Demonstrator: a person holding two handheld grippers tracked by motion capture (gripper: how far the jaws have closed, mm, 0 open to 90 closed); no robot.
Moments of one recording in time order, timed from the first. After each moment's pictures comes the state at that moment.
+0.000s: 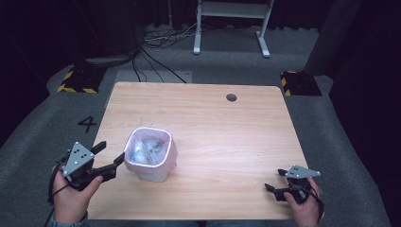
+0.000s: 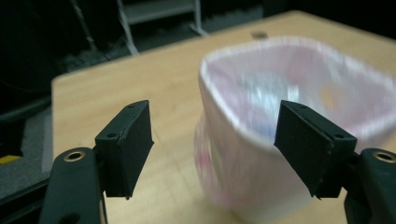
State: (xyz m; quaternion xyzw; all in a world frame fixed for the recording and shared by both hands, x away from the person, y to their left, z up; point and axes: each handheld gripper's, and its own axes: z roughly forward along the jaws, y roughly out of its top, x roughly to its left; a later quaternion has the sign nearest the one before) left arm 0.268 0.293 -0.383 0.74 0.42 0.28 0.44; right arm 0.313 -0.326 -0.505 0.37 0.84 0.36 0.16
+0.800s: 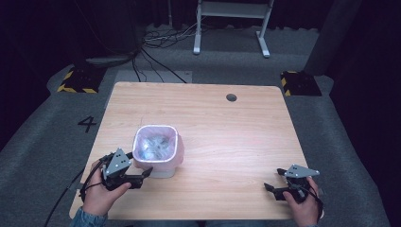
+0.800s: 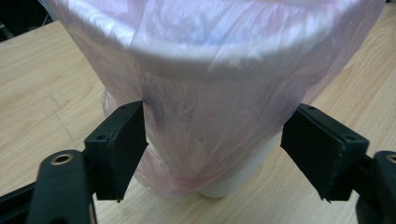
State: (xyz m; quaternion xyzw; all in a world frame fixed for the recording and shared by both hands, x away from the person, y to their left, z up) left arm 0.298 0.235 -0.433 0.81 0.34 0.21 0.43; right arm 0.315 -0.324 -0.505 0.37 0.84 0.36 0.16
